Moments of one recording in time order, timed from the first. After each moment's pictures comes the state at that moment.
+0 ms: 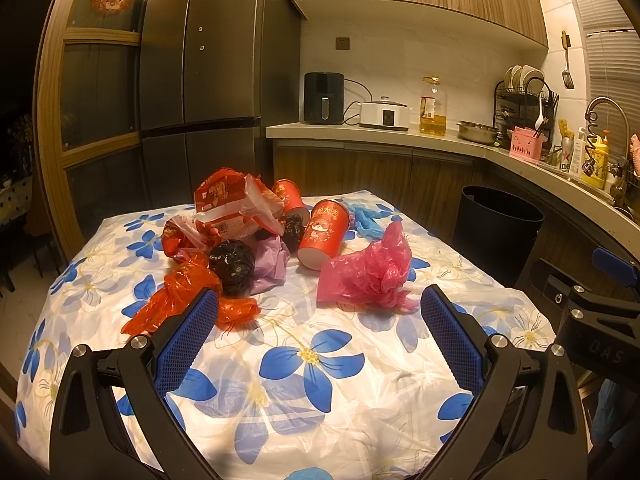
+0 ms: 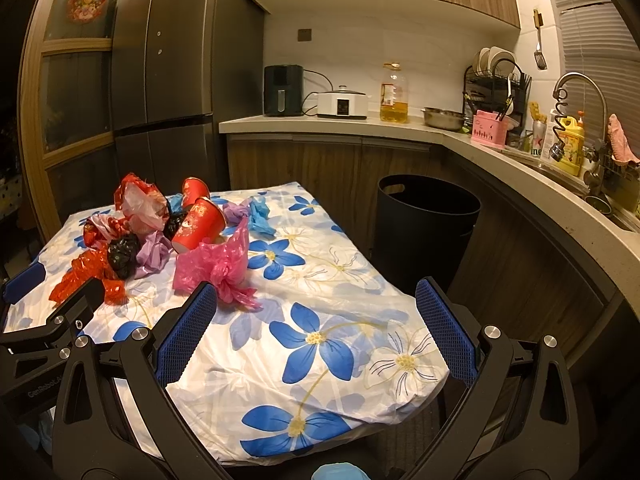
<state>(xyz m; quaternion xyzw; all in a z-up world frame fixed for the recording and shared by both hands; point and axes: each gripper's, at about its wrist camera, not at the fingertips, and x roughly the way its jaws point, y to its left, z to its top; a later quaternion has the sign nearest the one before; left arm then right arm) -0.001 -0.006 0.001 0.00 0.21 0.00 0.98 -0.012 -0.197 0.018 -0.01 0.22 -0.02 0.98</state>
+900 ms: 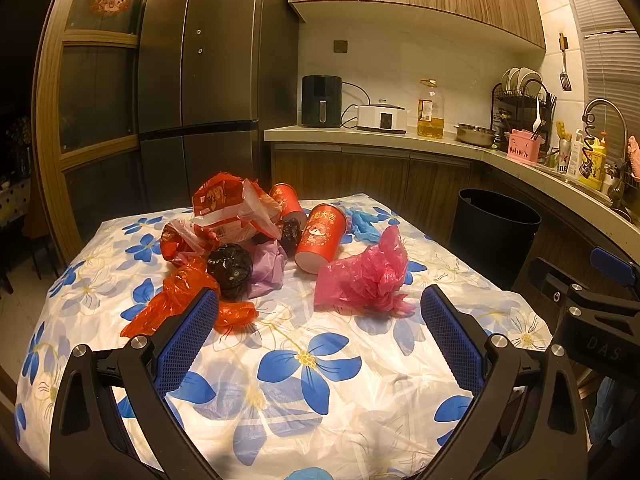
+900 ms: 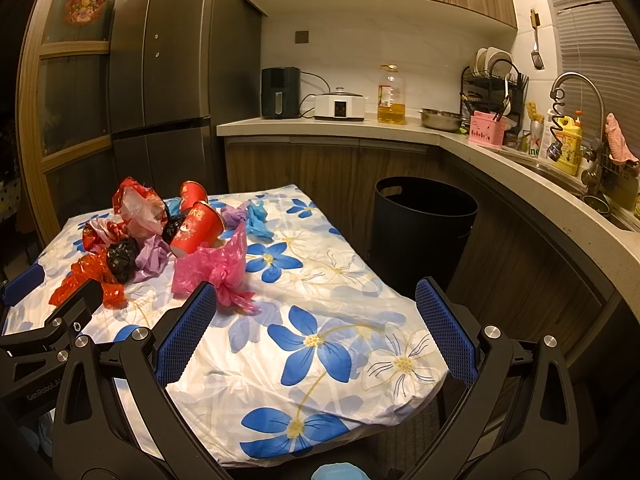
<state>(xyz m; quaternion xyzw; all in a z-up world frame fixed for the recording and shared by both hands) -0.002 -0.009 0.007 0.00 0.21 -0.01 0.98 -0.013 -0.201 0.023 -0.01 0.22 -0.02 0.98</state>
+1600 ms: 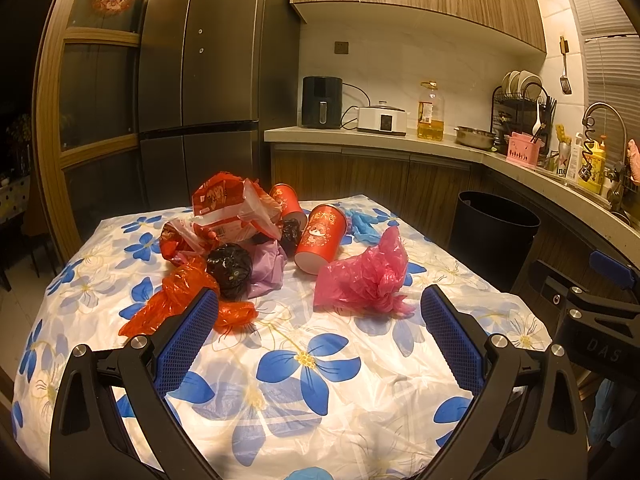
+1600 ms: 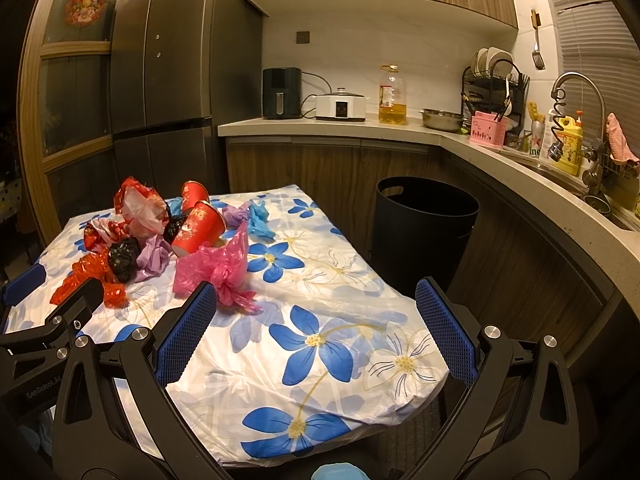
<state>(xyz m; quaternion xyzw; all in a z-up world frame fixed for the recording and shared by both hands) -0.001 -0.008 0.007 0.00 0.21 -0.01 0.98 -0.015 -0.199 0.025 -0.01 0.22 -0.02 0.98</state>
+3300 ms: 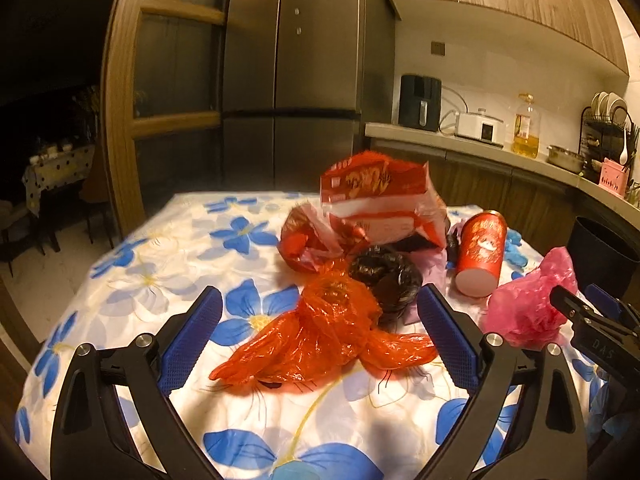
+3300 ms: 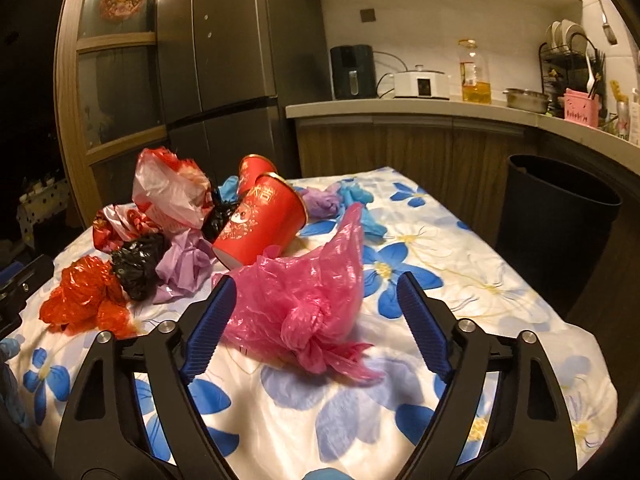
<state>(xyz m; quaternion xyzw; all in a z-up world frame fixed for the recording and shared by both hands) 0.064 0.116 -0.038 -0.05 0.21 0.13 0.97 0.128 -0.123 -0.063 0.02 0.23 0.12 0.97</state>
